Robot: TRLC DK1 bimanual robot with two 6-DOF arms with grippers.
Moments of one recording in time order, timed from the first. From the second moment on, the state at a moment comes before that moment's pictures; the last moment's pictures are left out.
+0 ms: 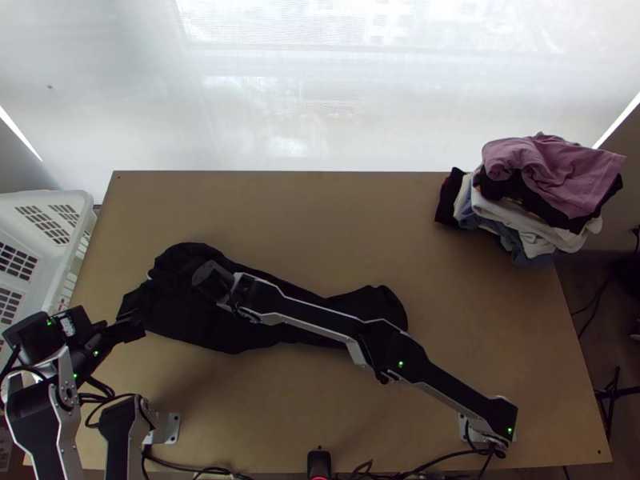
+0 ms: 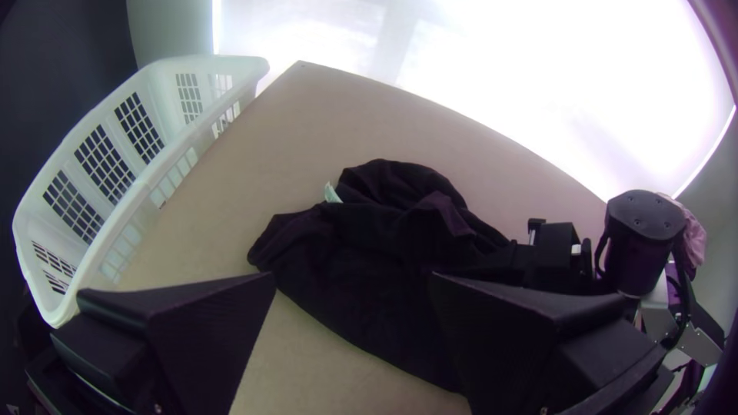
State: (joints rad) left arm 0.47 0.46 0.70 -0.96 0.25 -0.01; right arm 1.17 2.59 2.33 -0.41 -0.02 -0.18
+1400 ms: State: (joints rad) left arm 0.36 0.58 0.75 -0.82 0.32 -0.07; right arm 0.69 2.05 2.16 -0.49 0.09 -0.19
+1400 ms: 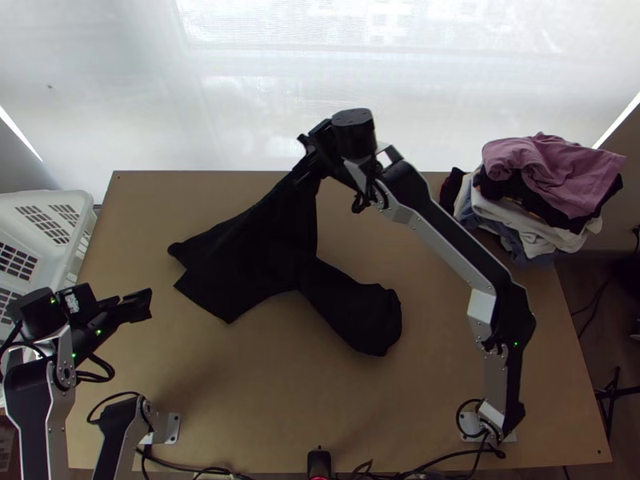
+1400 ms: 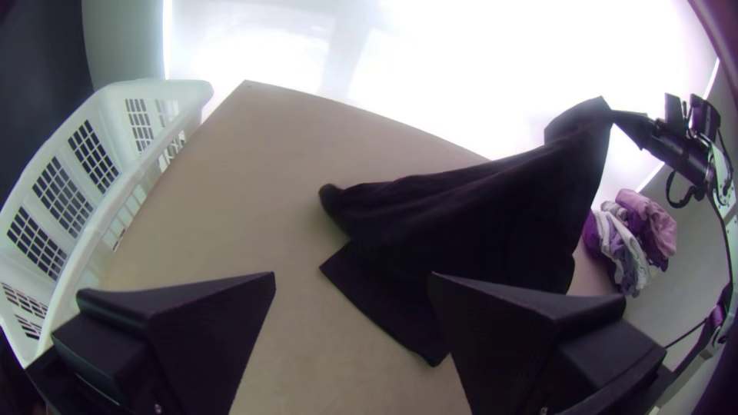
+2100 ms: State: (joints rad) left arm -0.06 0.82 0.82 -0.73 0.32 -0.09; right arm 0.21 1.72 1.74 -0.46 0.09 -0.23
